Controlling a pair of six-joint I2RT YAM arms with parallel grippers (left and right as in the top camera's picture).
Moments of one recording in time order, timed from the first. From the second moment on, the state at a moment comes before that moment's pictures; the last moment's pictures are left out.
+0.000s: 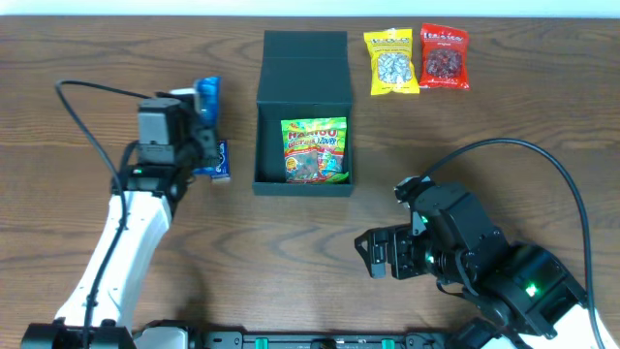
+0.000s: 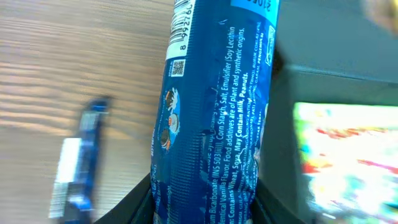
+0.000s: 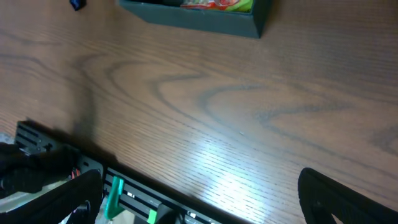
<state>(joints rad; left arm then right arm) -0.08 1.37 0.90 -0.35 0.11 -0.18 0.67 0.93 1.05 -1.10 -0.14 0.56</state>
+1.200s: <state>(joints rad) -0.45 1.54 0.91 -0.17 -0.07 -0.48 0.67 0.93 1.05 -1.12 -0.14 0.60</state>
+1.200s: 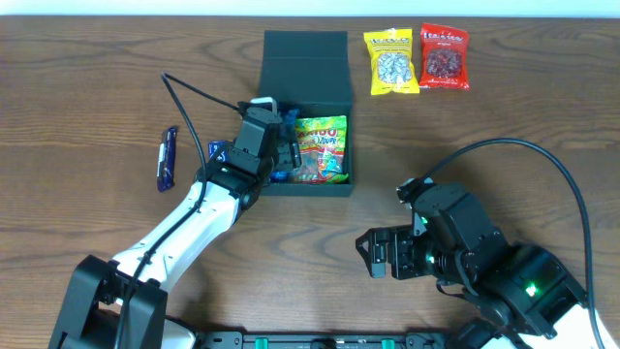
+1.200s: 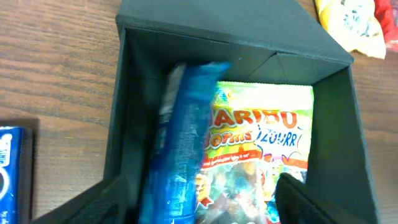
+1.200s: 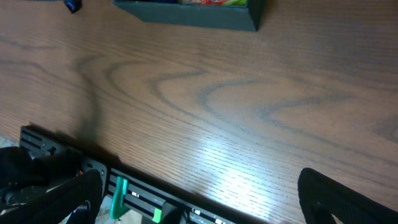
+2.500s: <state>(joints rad) -0.45 1.01 0.94 -0.68 0.12 -0.42 0.35 1.28 1.04 -0.47 0.24 0.43</state>
